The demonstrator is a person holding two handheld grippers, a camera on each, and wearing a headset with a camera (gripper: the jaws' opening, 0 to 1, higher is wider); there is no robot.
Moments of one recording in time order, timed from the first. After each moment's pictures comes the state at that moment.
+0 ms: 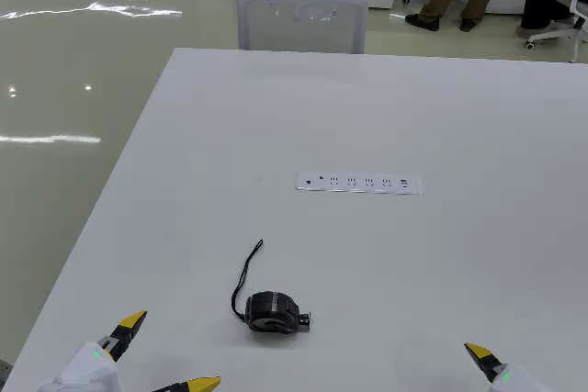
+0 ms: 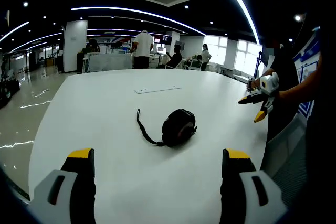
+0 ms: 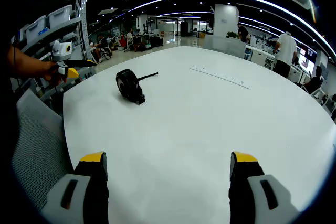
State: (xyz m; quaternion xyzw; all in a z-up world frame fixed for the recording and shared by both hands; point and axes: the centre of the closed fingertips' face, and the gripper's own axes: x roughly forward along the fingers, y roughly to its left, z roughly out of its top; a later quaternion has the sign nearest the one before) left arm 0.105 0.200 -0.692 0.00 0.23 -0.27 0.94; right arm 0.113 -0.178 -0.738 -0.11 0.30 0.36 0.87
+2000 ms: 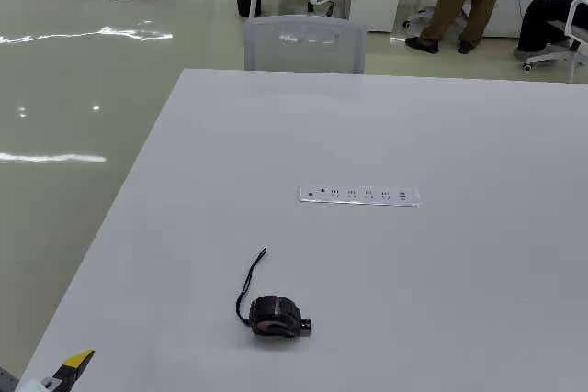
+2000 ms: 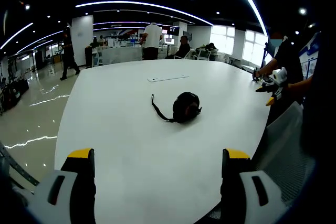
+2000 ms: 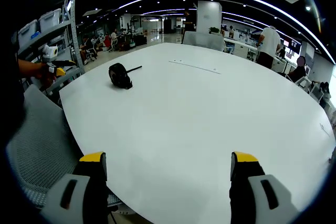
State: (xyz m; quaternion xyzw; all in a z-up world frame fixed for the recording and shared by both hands) left arm 0.051 0.266 -0.704 0.04 0.26 -0.22 0.94; right arm 0.060 -0.262 -0.728 -0.11 0.32 0.30 0.89
